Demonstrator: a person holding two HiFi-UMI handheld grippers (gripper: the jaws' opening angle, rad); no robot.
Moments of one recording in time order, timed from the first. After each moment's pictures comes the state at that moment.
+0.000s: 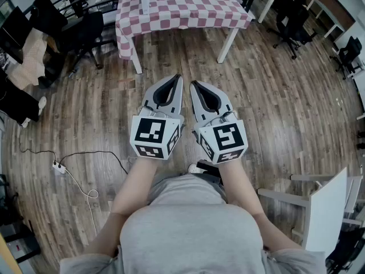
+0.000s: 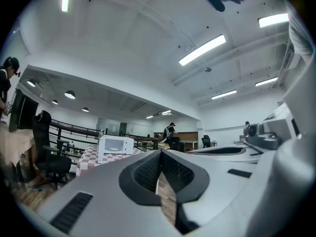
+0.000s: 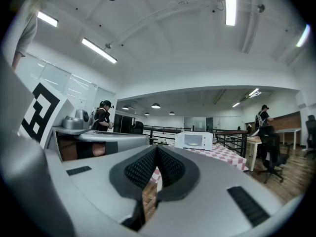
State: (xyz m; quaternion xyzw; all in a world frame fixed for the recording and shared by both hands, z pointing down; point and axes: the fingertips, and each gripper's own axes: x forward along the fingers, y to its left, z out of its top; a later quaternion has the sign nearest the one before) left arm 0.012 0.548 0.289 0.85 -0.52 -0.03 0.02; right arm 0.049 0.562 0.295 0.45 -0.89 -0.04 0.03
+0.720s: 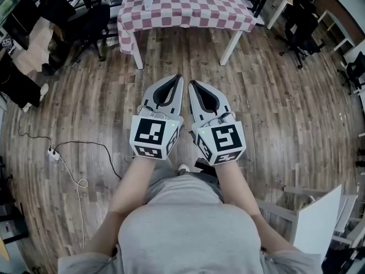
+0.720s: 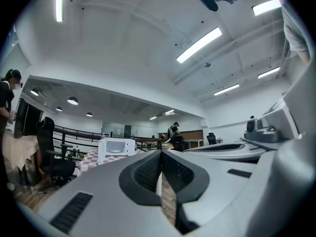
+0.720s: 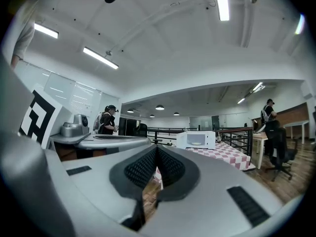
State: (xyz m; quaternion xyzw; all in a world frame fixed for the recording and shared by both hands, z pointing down) left arm 0.079 0.553 0.299 0.84 -0.54 -0.02 0.00; right arm 0.112 0.564 0.302 0.43 -0.90 -0.02 0.01
